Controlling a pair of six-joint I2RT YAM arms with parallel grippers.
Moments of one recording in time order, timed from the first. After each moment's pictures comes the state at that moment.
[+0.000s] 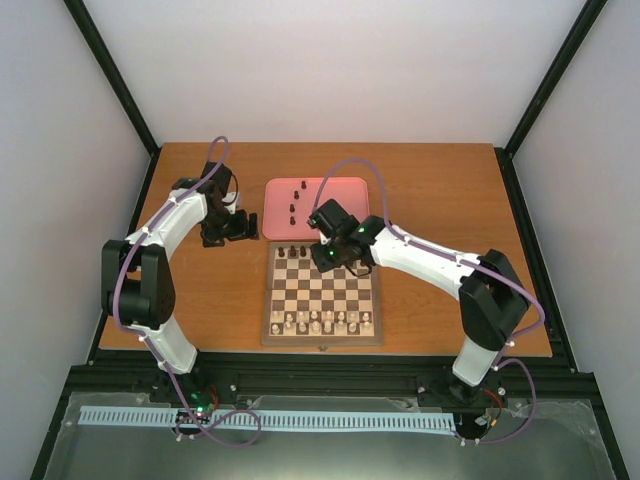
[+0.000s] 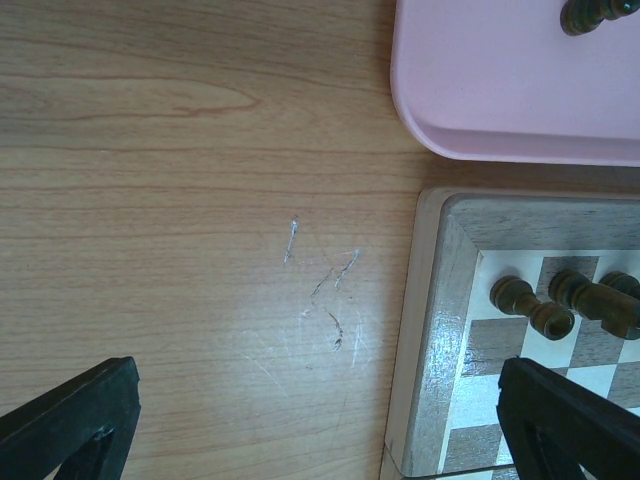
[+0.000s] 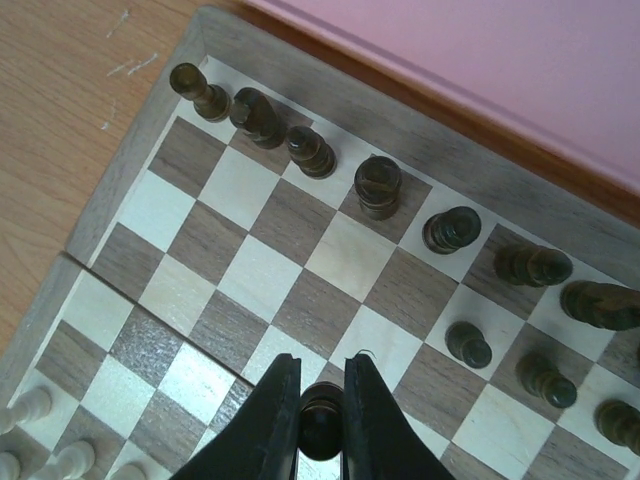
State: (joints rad) left arm -0.15 1.71 1.34 -0.98 0.17 -0.27; right arm 0.84 1.71 1.32 -0.65 0.00 0.34
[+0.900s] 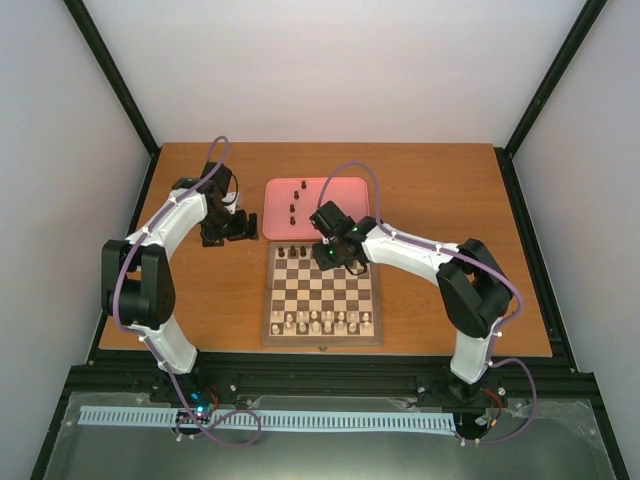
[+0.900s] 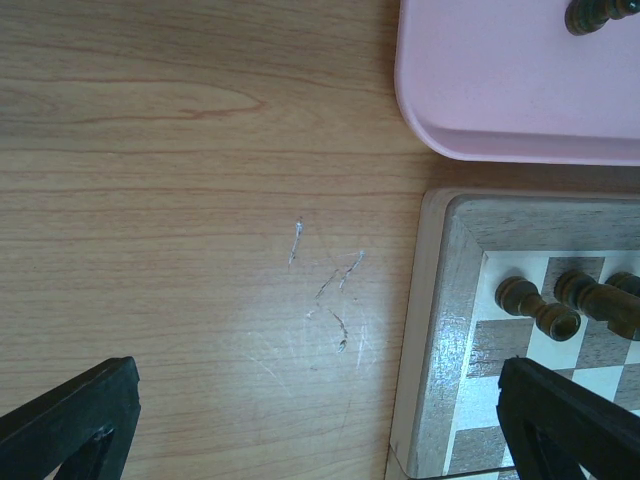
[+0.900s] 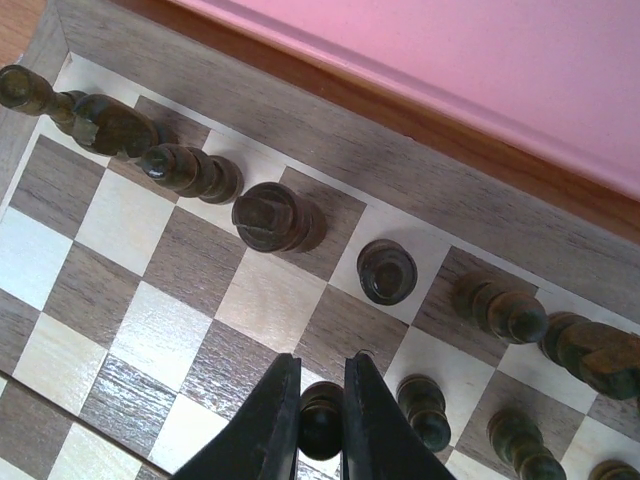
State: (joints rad) left arm -0.15 1.71 1.34 -0.98 0.16 -0.26; right arm 0.80 1.83 1.30 -0.57 0.04 0.36
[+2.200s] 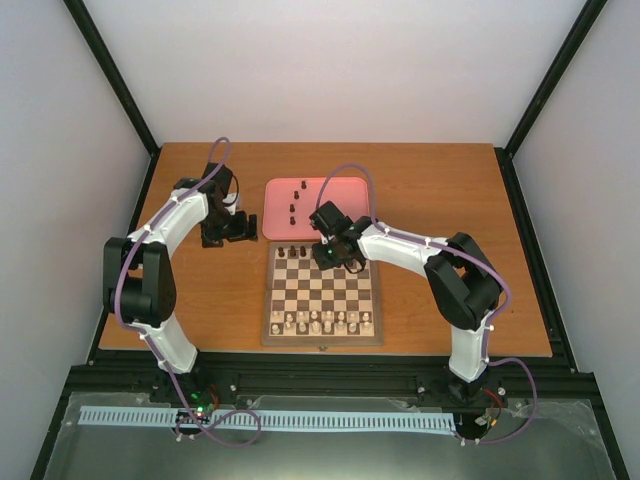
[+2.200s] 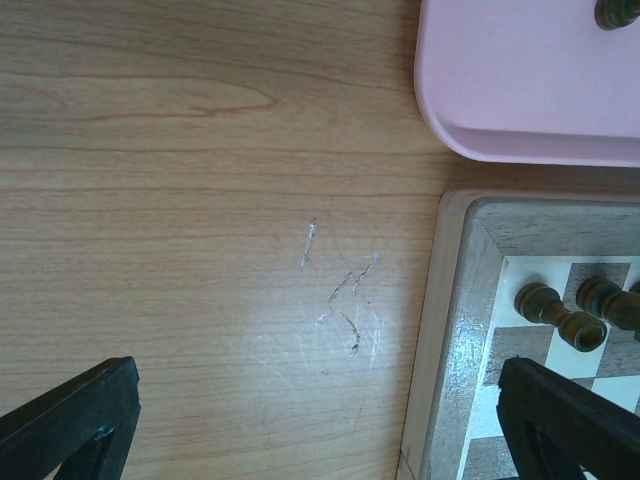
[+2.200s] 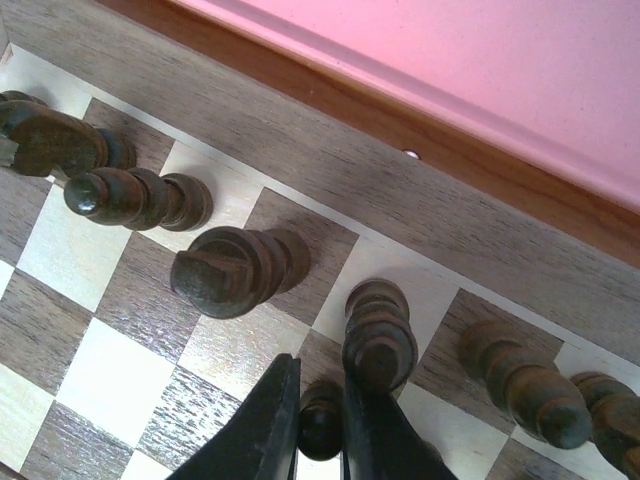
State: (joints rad) left arm -0.15 1.73 1.34 -0.99 0.14 -0.26; right arm 0.77 1.90 1.32 -0.53 0.01 0.33
